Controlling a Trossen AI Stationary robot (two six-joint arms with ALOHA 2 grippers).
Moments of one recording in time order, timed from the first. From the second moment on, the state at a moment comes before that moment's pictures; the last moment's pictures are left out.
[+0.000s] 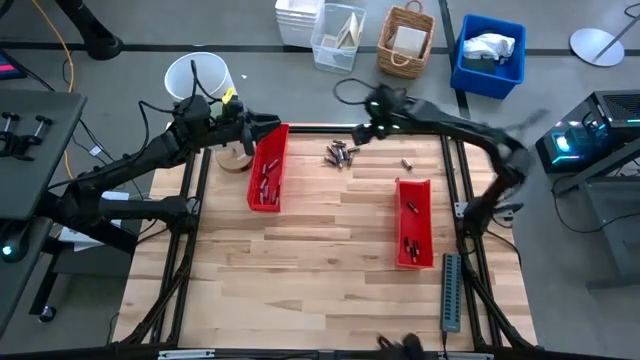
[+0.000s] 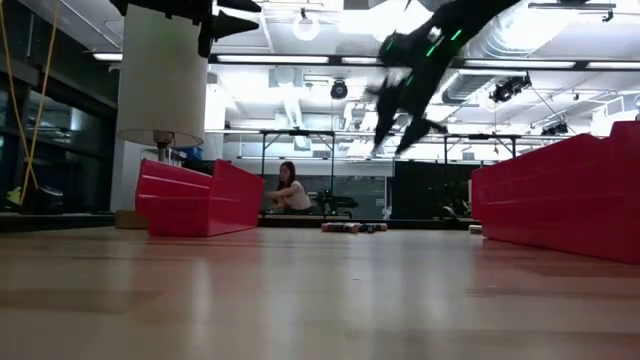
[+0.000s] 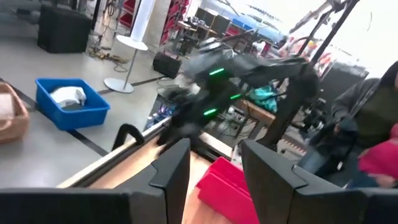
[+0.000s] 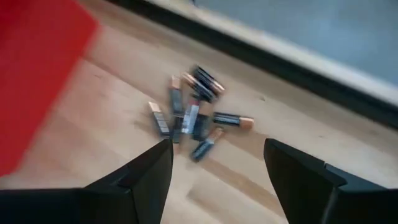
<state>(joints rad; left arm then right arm) 0.59 1.00 0.92 0.03 0.27 -0.39 -0.63 1.69 1.40 -0.71 0.00 0.44</state>
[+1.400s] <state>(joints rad) 0.59 1.00 0.92 0.02 0.37 -0.49 -0.55 2.19 1.66 -0.87 0.13 0.81</state>
